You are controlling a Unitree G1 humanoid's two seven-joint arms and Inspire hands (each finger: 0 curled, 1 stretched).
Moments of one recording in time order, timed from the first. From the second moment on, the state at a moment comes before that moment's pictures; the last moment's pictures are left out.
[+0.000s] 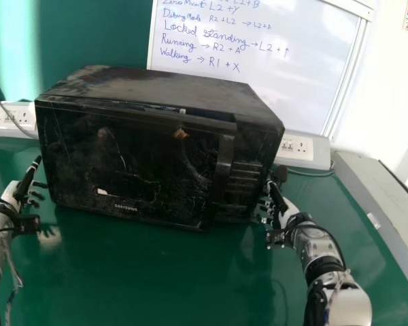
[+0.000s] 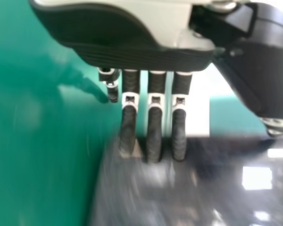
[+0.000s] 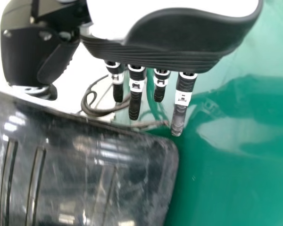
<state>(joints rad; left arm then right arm) -1.15 0.46 0.31 1.33 -0.08 0.04 -0.33 -1.10 -0.57 -0.28 1.35 -0.03 0.05 0.23</state>
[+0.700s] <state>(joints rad) -1.05 0.33 0.10 0.97 -0.03 -0.15 -0.76 -1.09 -0.59 -0.27 1.34 -0.01 0.02 0.25</state>
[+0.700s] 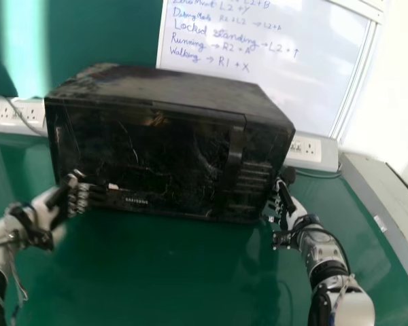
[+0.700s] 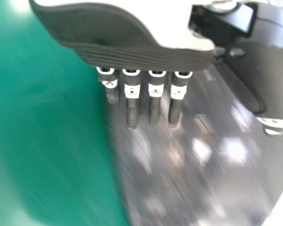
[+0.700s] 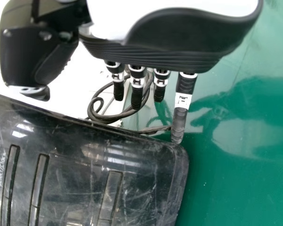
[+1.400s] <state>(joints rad) -0.97 0.37 0.01 0.64 -0.12 -0.06 -1.04 -1.09 -0.58 -0.27 1.34 -0.01 0.06 0.25</state>
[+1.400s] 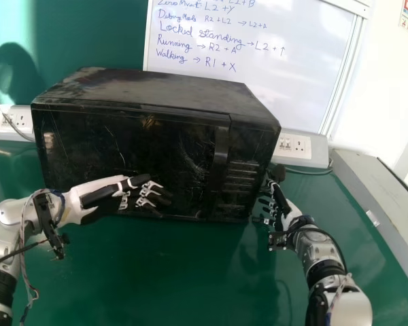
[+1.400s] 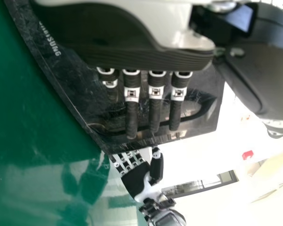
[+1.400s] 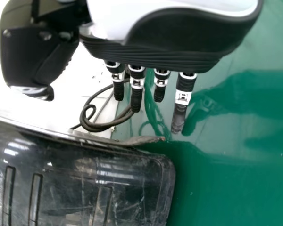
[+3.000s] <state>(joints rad) -0.95 0.29 0.15 0.59 -0.59 0.27 -1.31 -1.09 -0.58 -0.26 1.33 -0.01 0.06 0.25</state>
